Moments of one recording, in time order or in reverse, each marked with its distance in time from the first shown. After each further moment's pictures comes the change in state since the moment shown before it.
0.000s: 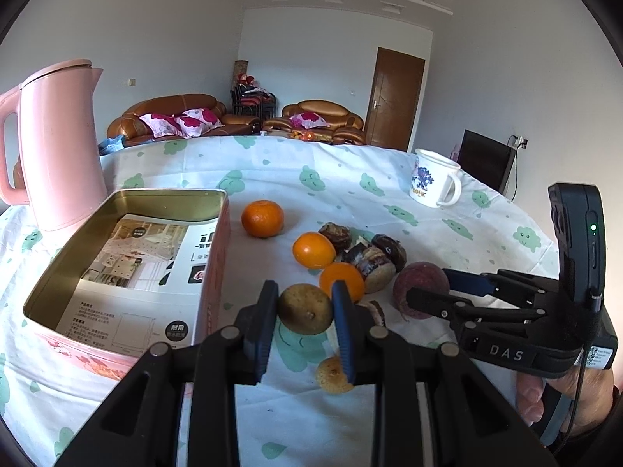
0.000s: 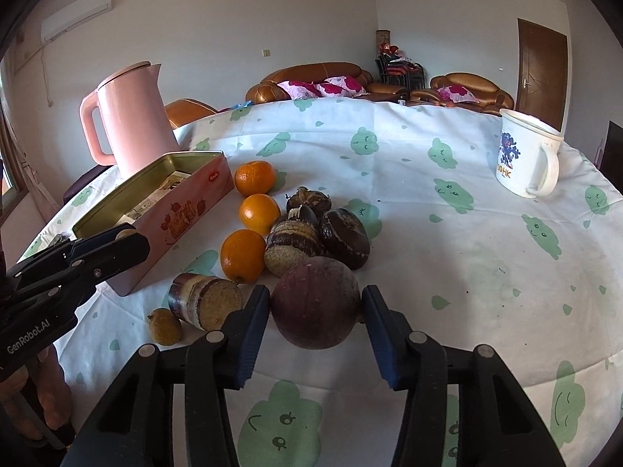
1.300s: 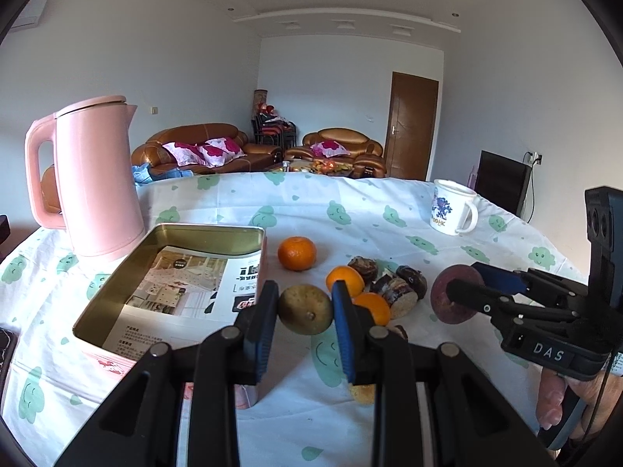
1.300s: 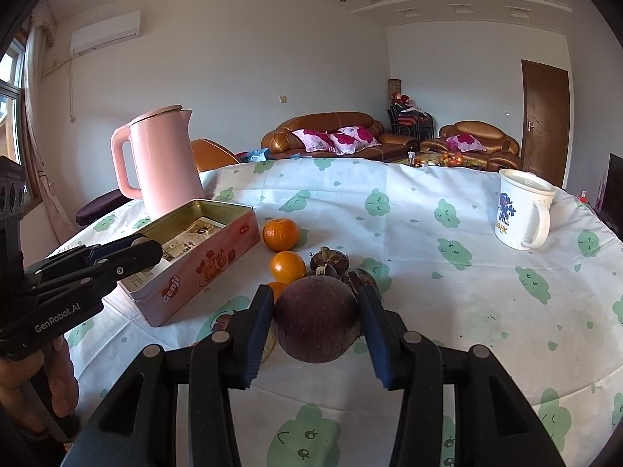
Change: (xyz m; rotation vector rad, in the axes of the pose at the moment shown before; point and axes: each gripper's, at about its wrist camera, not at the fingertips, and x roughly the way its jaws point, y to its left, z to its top) left arm -0.026 0.013 0.008 0.006 -0.117 0.094; right arm -0.038 0.013 0.007 -0.058 -0.201 0.026
